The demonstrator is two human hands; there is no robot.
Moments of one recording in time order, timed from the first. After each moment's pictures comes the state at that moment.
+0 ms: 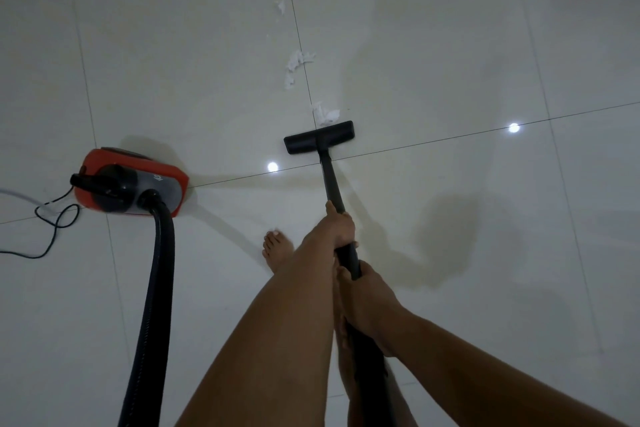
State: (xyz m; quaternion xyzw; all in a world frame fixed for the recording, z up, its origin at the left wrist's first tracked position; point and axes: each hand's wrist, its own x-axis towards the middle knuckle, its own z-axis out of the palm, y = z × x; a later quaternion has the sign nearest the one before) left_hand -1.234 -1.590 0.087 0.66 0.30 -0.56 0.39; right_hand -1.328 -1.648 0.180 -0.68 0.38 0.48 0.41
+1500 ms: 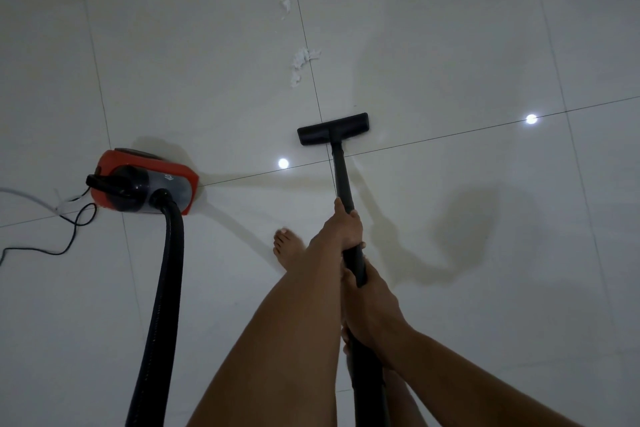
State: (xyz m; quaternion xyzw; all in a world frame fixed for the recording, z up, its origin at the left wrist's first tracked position) left_hand -1.238 -1.596 0.092 0.71 0.25 -0.55 0.35; right_hand -1.366 -1.643 0.131 -0.67 0.40 0.42 0.47
